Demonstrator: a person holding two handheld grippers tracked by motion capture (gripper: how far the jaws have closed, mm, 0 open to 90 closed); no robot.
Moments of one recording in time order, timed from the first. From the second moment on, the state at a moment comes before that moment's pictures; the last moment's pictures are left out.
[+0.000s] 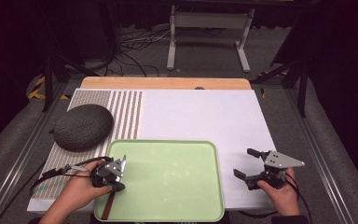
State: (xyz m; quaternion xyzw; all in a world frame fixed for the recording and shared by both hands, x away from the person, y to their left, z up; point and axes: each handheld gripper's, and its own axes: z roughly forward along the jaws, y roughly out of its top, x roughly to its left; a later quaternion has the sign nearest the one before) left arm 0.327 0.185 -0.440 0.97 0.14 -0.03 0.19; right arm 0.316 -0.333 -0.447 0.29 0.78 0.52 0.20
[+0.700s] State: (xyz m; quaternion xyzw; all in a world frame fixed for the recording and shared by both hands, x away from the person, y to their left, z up) left arm 0.327 0.200 -0.441 0.97 0.16 -0.05 0.20; right arm 0.316 -0.333 -0.449 0.29 0.78 0.52 0.20
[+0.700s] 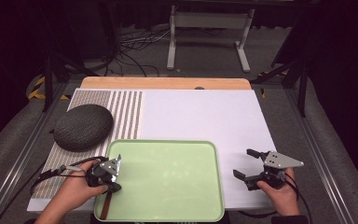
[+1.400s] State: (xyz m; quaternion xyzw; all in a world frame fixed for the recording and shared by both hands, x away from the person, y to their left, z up) left arm 0.324 0.201 -0.428 0.95 0.17 -0.02 0.28; right arm 0.316 -0.331 -0.450 0.29 0.78 0.52 0.20
